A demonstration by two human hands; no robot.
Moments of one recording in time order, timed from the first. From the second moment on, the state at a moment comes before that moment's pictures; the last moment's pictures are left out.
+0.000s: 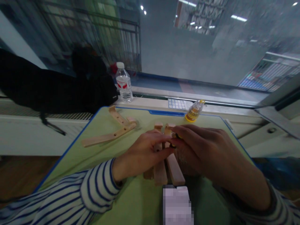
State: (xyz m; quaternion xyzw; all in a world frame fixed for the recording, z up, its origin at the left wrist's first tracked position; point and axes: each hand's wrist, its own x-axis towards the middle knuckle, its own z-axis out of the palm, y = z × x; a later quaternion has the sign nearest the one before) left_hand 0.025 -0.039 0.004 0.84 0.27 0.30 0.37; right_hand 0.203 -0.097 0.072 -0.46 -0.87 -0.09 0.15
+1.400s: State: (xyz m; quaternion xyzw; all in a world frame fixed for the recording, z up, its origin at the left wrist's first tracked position) left_hand 0.028 -0.041 -0.003 0.81 0.30 0.33 0.38; right_hand 0.209 -0.098 0.076 -0.43 -0.89 -0.07 0.14
